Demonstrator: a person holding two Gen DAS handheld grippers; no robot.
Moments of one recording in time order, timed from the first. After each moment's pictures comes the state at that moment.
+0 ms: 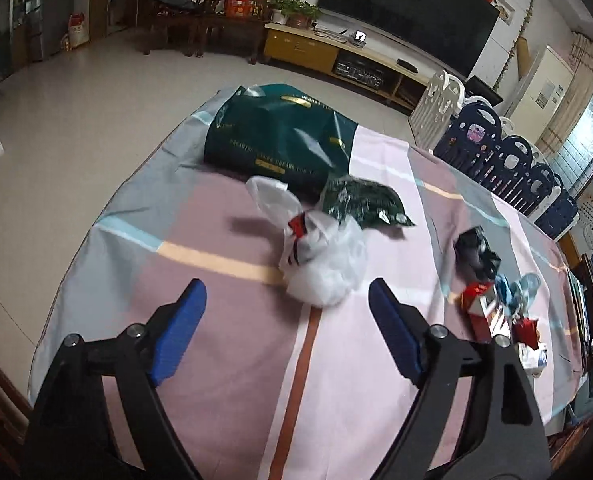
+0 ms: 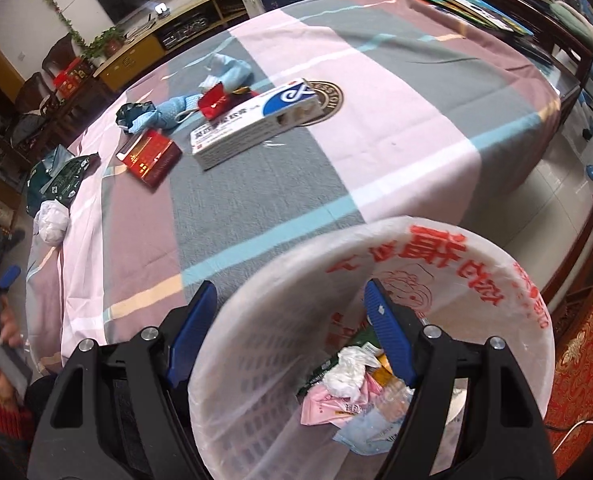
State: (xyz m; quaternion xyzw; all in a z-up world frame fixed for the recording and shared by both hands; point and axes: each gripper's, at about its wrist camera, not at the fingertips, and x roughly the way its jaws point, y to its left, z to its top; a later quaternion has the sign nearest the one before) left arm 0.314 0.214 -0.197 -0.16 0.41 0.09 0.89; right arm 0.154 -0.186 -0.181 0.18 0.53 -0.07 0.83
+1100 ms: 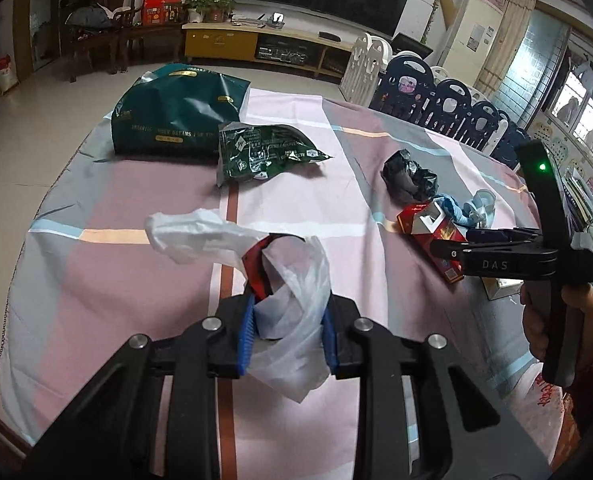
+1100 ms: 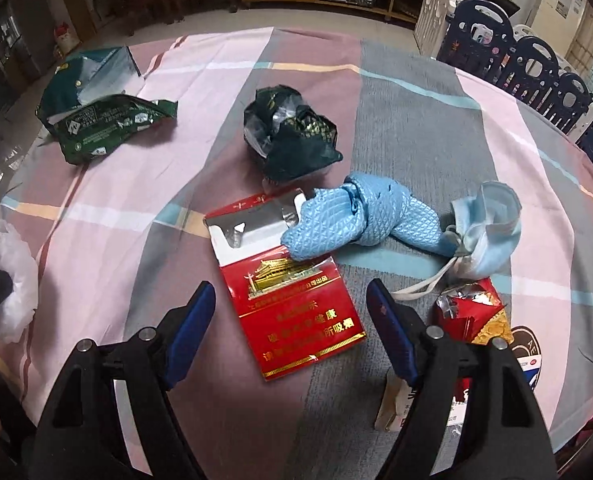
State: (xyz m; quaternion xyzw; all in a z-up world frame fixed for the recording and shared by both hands) left arm 0.290 0.153 -0.214 -0.09 0.42 -0.03 0.90; right arm 0.387 -0.038 -0.216 -0.08 0.55 0.13 0.82
